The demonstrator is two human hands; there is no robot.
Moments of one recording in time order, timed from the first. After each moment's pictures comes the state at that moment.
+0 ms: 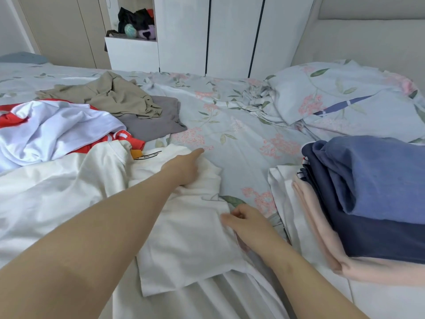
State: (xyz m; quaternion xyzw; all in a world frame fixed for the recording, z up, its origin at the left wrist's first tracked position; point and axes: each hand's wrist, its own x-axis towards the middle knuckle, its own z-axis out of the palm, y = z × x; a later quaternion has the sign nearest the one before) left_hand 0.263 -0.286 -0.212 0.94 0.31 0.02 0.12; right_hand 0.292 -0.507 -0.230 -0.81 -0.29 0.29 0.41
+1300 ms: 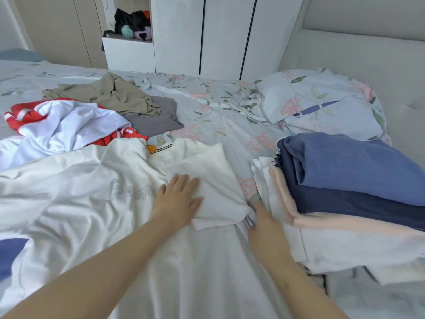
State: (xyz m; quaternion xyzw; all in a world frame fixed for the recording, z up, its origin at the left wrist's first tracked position) left_hand 0.161 -0.397 -0.237 0.94 0.31 0.06 0.12; right_hand 0.246 -0.591 -0.217 -0.88 -0.33 0.09 0.32
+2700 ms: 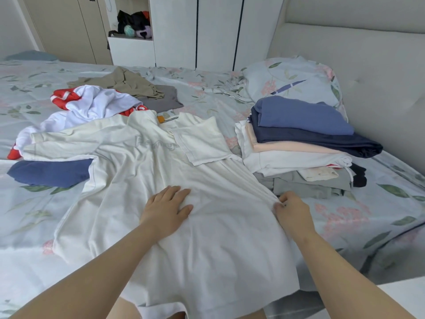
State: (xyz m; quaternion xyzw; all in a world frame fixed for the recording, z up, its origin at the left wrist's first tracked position) left_hand -0.010 -0.550 -0.234 0.94 0.31 0.01 0.14; right_hand 0.179 -0.766 -0.213 -0.92 -0.17 0.10 0.33
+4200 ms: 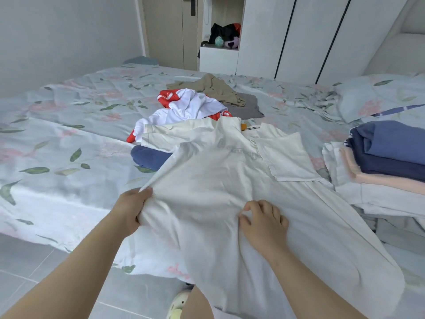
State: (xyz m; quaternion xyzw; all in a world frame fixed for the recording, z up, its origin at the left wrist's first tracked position) left_hand -0.190 -0.464 -0.195 0.40 0.55 0.34 0.65; right_hand 0.038 -0.608 -0.235 -0.87 -0.46 0.04 0.18
